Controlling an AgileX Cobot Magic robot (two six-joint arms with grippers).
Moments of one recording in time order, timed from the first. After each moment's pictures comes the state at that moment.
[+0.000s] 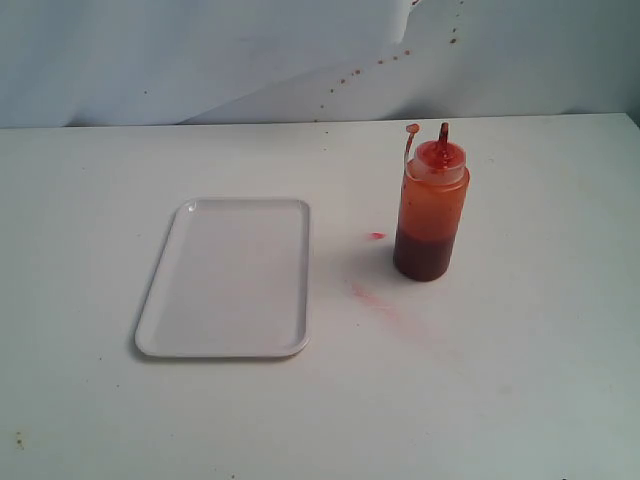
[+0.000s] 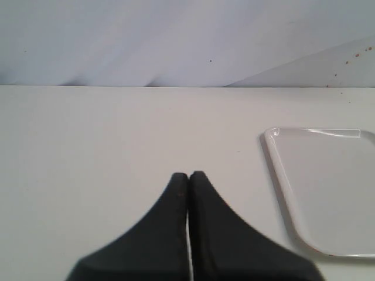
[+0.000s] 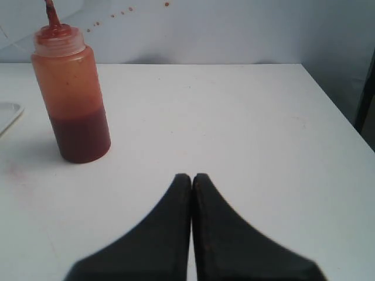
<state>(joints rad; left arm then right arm) 0.04 0.00 0.00 0.07 0.30 -0.07 0.02 0.00 0.00 -0.04 0.34 0.02</state>
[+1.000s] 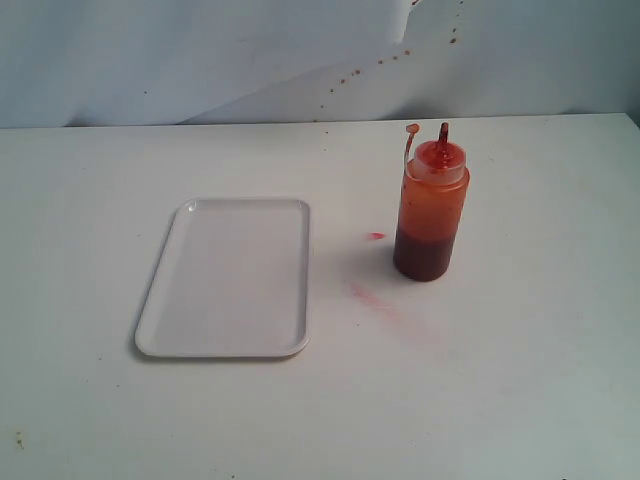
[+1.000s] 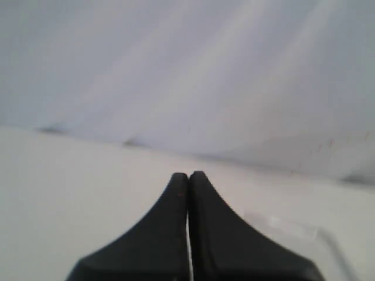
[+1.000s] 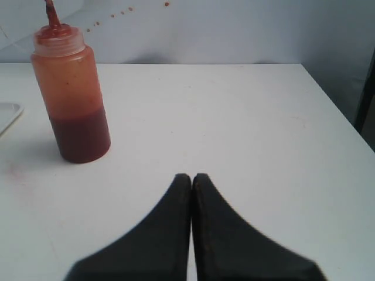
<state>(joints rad) 0.04 0.00 0.00 -0.06 0.08 -0.12 0.02 0.00 0.00 -0.04 0.34 0.02</state>
